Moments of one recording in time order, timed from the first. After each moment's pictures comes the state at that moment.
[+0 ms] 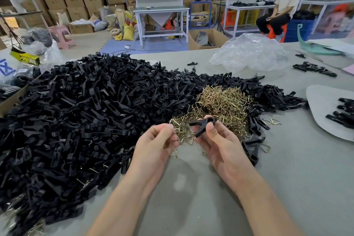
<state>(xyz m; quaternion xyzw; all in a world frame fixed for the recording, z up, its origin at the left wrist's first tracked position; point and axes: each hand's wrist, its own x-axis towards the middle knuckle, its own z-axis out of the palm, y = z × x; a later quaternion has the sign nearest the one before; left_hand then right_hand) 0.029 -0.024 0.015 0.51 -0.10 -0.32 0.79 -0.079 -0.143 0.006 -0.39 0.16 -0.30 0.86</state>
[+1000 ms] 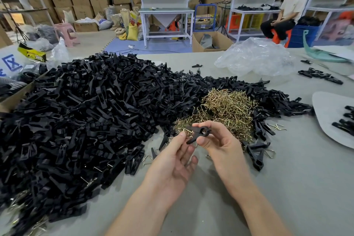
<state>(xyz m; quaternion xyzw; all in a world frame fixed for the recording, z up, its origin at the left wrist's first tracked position) 0.000 -0.032 0.015 0.40 0.05 -0.47 0.78 -0.080 -0.132 0.002 -0.62 0.13 -0.36 0.68</state>
